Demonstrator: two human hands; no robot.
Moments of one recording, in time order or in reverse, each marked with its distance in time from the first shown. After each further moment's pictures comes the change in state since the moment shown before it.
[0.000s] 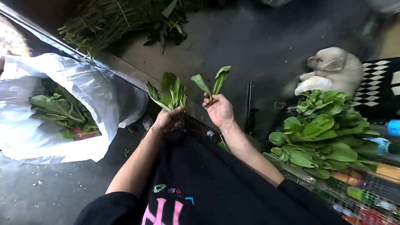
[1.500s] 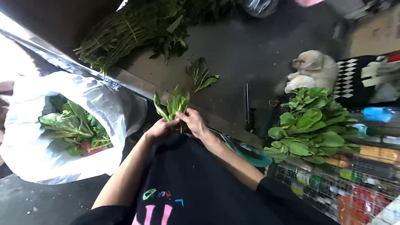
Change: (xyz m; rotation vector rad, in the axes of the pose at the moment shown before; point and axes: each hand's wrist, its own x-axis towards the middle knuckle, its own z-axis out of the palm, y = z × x) left_hand -0.038 0.069 -0.046 0.333 -0.391 -0.133; right_hand -0.028 0.083 0.083 -0.716 -0.159 -0.021
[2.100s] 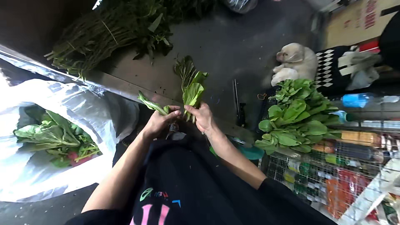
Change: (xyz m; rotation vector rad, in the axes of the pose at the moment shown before) left_hand 0.023 0.024 0.026 0.197 0.105 0.142; right_hand -0.011 -0.016 -0.052 0.239 0.235 -0.094
